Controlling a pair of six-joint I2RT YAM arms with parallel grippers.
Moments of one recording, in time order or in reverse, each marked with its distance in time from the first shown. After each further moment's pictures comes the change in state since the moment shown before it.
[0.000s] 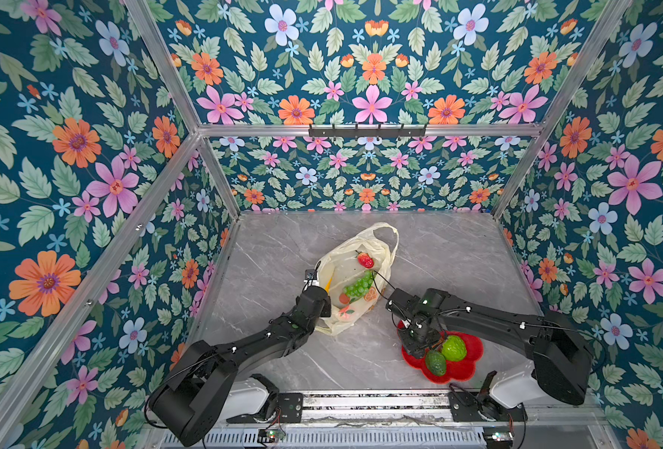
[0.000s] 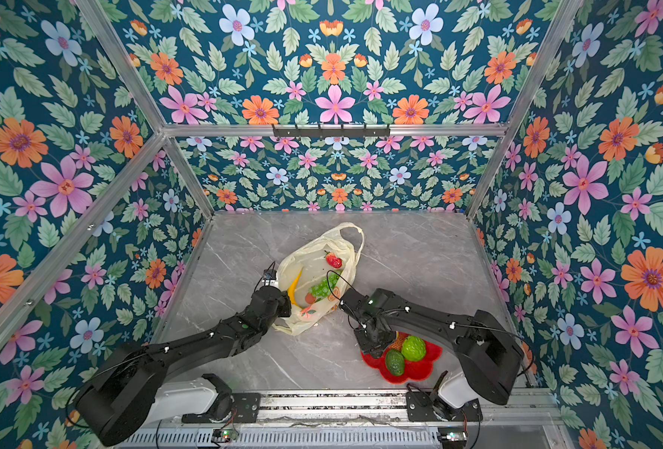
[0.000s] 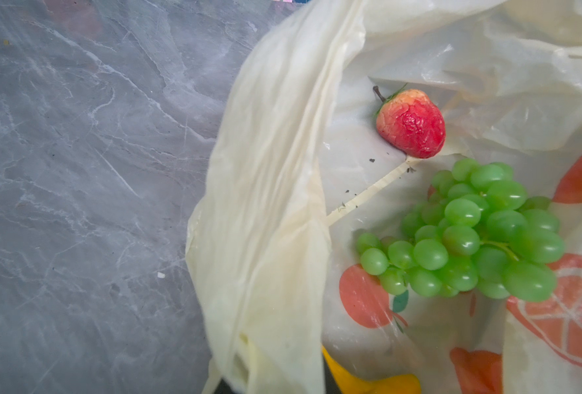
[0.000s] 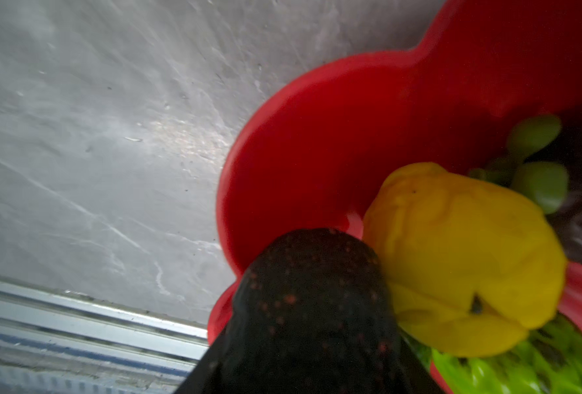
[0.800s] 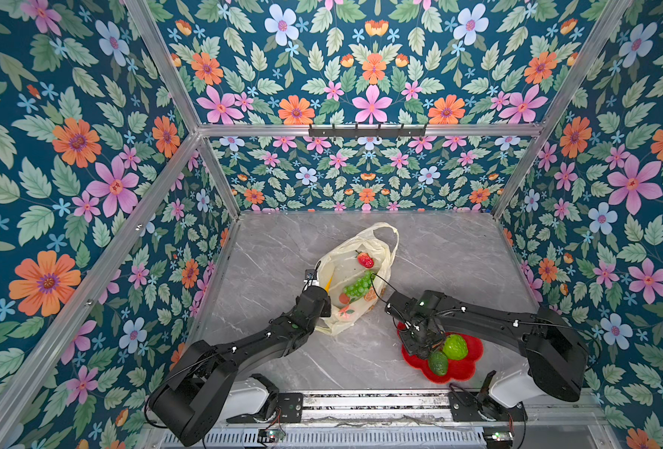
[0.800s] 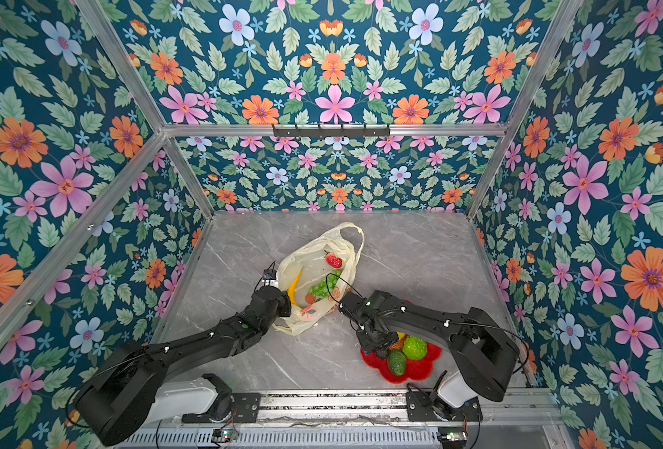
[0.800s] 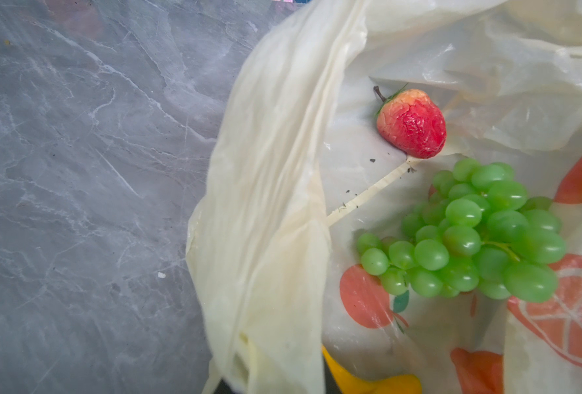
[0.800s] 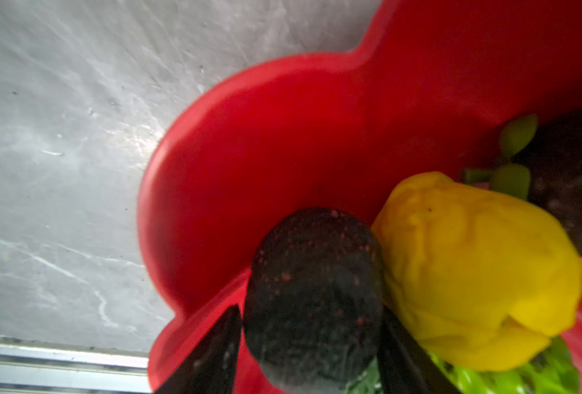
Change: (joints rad) left arm 0.000 0.001 0.000 0.000 0.000 0.000; right arm 0.009 0.010 -0.009 -0.002 0.080 0.004
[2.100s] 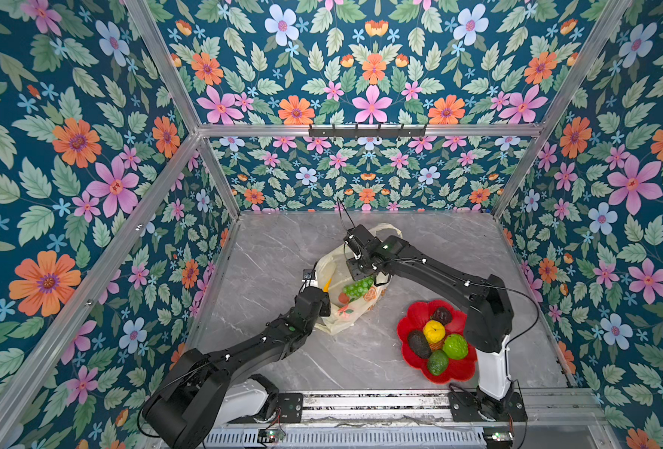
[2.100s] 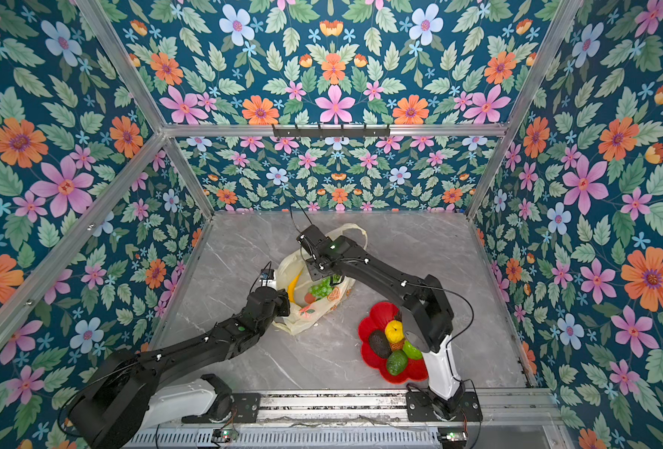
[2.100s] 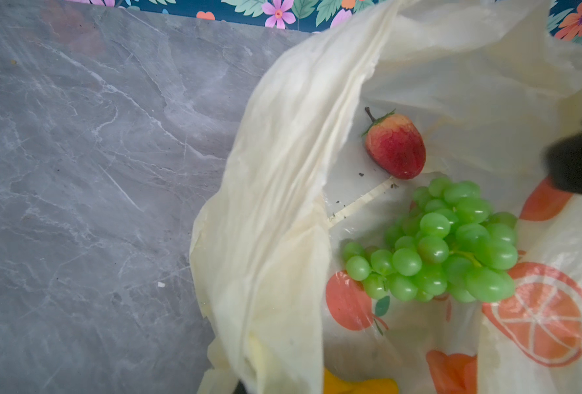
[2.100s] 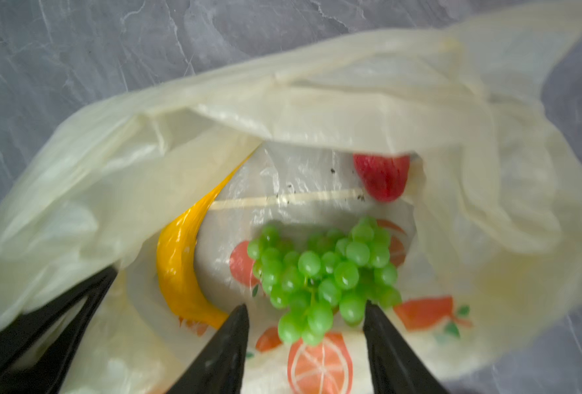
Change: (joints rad) left arm 0.000 -0.066 -0.015 0.015 0.008 0.004; right arm -0.098 0.552 0.928 0.167 0.097 -0.238
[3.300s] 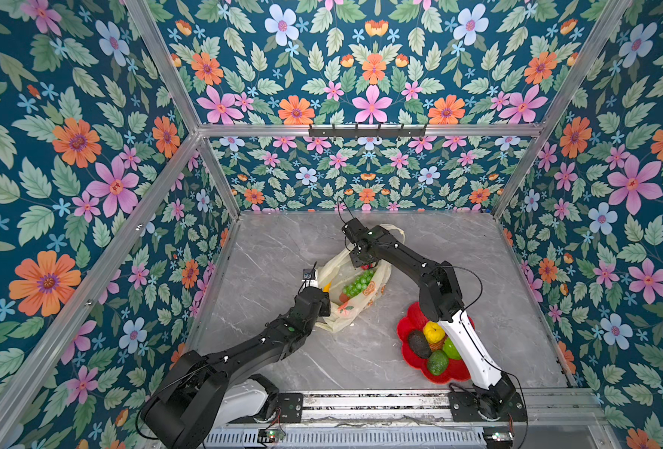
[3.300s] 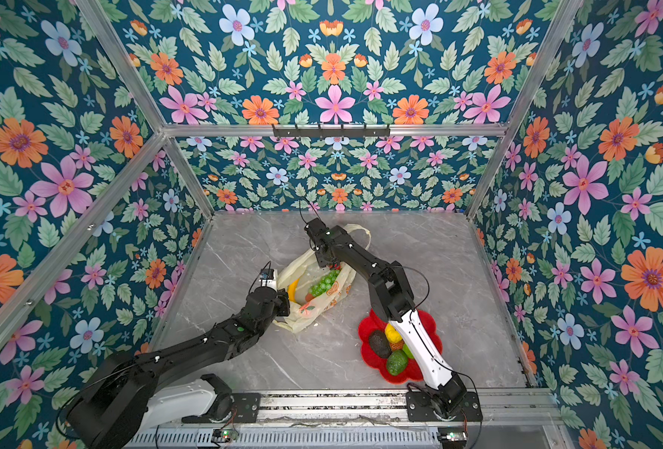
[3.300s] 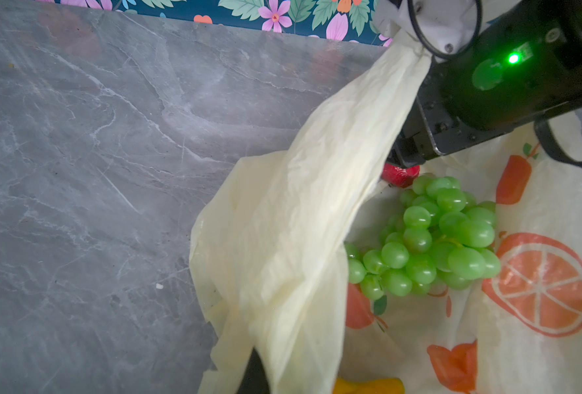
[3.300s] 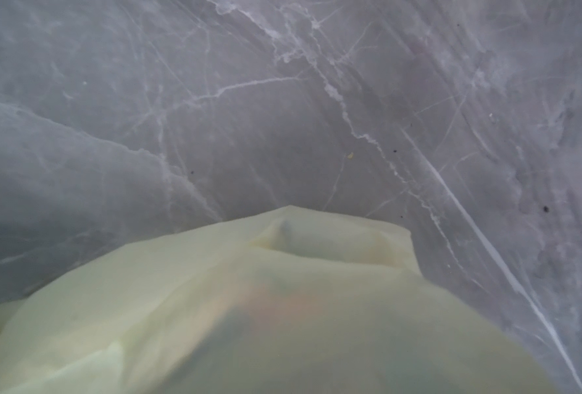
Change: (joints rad) left arm 0.000 -0.005 -0.002 0.000 0.007 0.004; right arm -0.145 0.481 0.474 -0.125 0.080 0.004
